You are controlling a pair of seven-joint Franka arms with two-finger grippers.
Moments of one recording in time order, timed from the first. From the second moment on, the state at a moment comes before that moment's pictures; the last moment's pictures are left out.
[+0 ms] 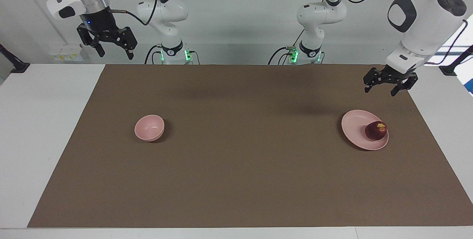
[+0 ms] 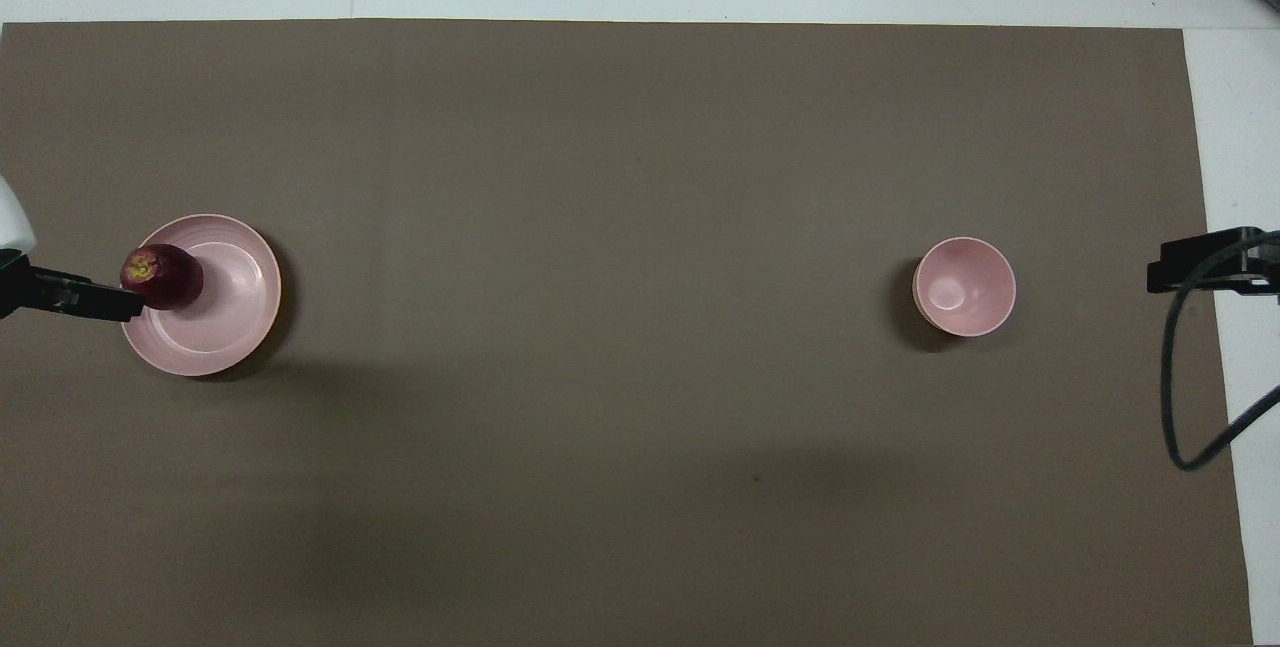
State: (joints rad) left arm 0.17 -0.03 -0.02 -2.01 -0.01 2.03 0.47; right arm 0.08 -0.08 -0.09 -1.55 -0.03 1.49 0.12
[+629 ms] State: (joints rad) left arm 0.19 0.13 -0.02 -2.02 -0.01 2.25 0.48; right arm 0.08 -0.08 -0.09 -1.55 -0.03 1.49 0.12
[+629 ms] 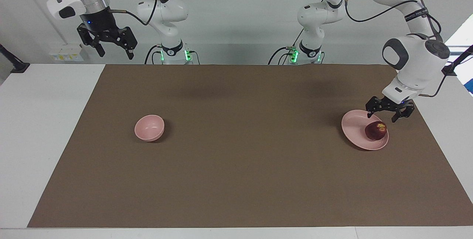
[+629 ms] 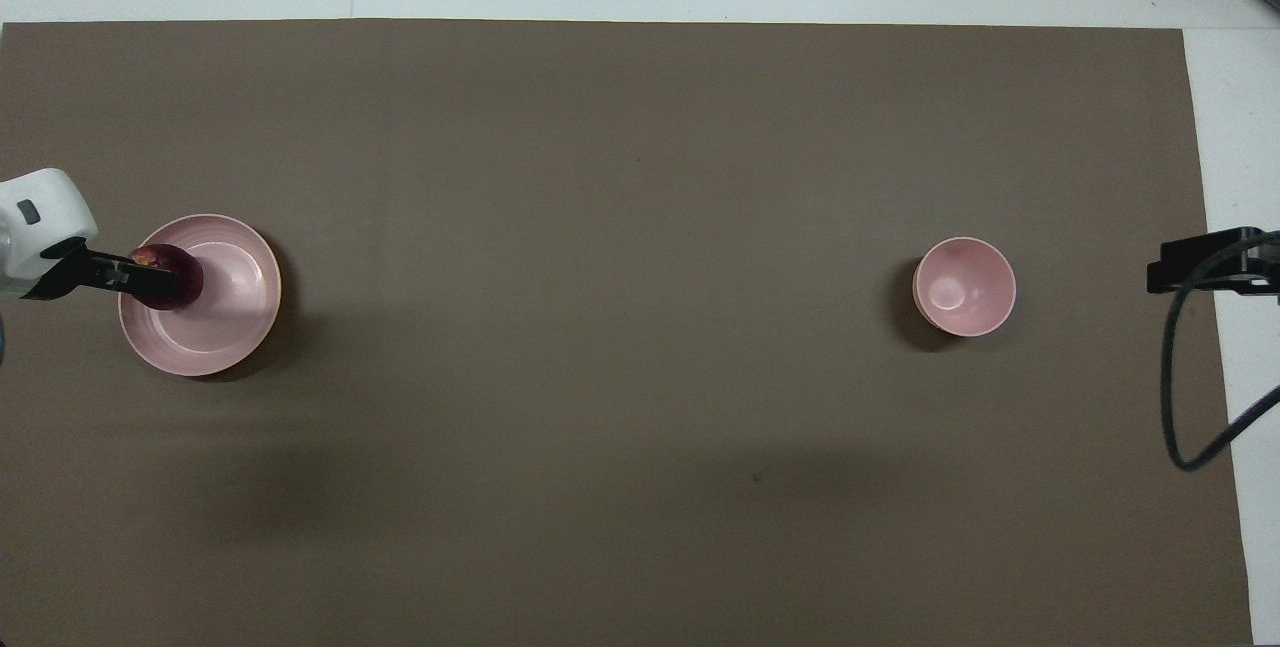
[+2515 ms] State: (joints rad) left arm 0.20 0.16 -0.04 -2.08 -0.01 2.43 0.47; right arm 0.08 -0.08 -0.09 -1.55 -0.03 1.49 0.12
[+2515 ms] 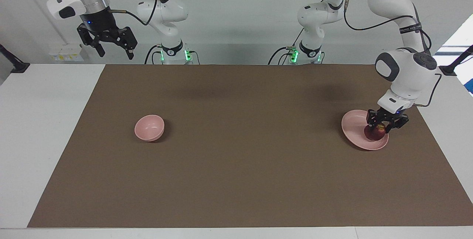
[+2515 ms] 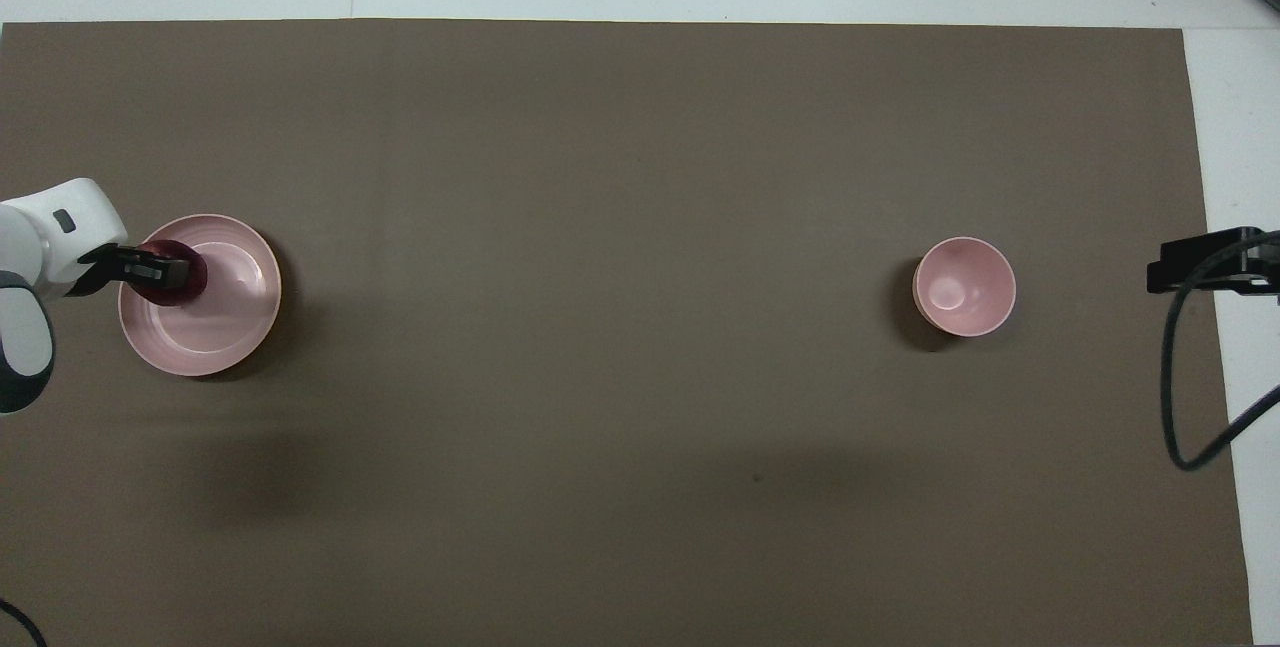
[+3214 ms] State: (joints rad) left arm -0.05 -0.12 -0.06 -2.06 -0.20 2.04 0.14; right arm 0.09 -0.08 -0.09 -1.55 -0.02 1.49 0.12
